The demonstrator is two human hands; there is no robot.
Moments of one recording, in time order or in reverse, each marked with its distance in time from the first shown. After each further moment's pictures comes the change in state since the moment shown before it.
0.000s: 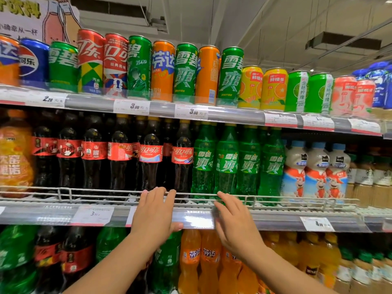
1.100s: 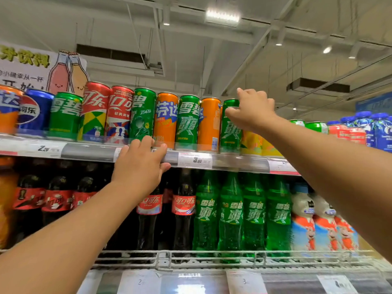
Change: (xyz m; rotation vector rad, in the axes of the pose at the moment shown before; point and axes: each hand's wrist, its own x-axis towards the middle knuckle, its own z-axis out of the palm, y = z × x) left_hand 0.116 -0.064 -0.152 0.117 0.548 -0.013; right_hand 0.285 0.020 -0.225 -0.261 0.263 0.282
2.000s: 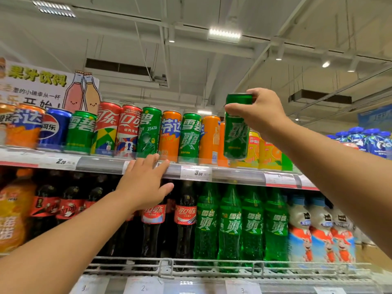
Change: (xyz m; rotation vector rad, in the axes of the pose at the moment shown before) left_hand -0.008 -0.009 -0.020 -0.109 -0.273 0.036; right_hand -0.025 -0.005 -0.062 0.923 0.085 0.049
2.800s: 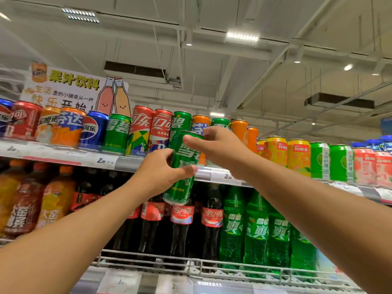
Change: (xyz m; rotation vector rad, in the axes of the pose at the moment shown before) left_hand -0.017 -0.039 -0.036 -0.987 0.150 -0.080; right_hand -0.070 -0.056 0.117 0.114 -0.433 0.053
